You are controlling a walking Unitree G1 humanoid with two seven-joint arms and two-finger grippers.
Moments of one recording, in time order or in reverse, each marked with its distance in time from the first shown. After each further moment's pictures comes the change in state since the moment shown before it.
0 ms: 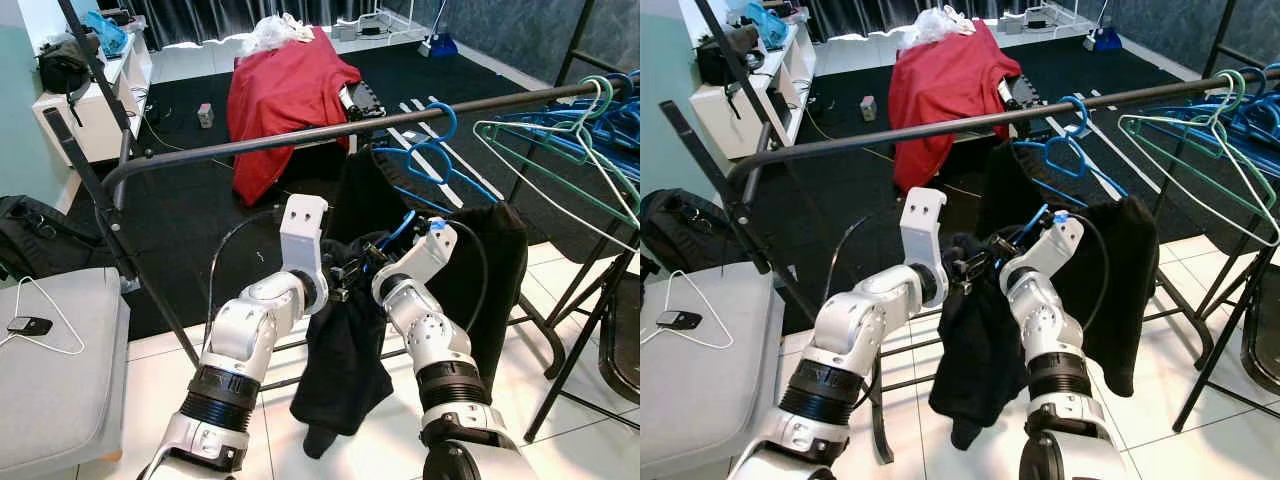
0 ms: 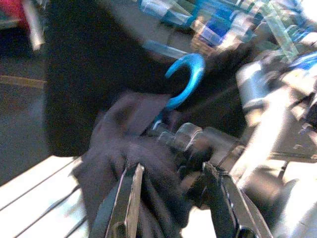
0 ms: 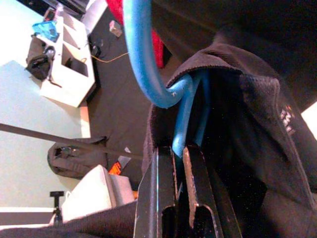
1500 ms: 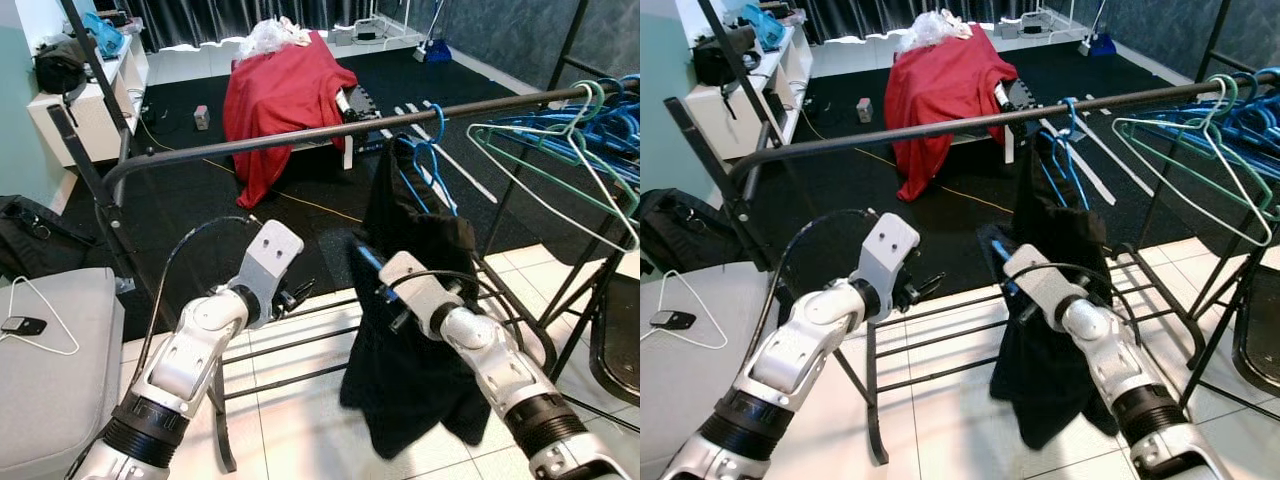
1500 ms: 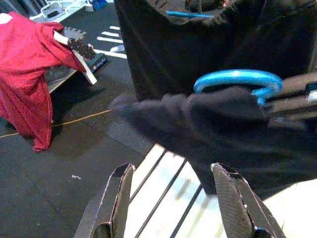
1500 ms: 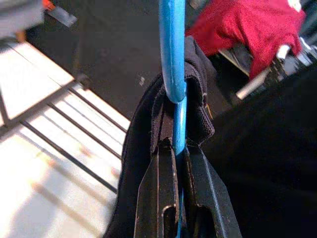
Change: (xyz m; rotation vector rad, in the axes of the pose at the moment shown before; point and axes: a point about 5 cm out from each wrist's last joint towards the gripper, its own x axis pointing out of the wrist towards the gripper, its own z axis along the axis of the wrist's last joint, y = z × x) left arm -0.037 0.048 -0.018 0.498 0.038 0.141; right arm -0.031 -0.036 0.016 -1.434 0.020 0.440
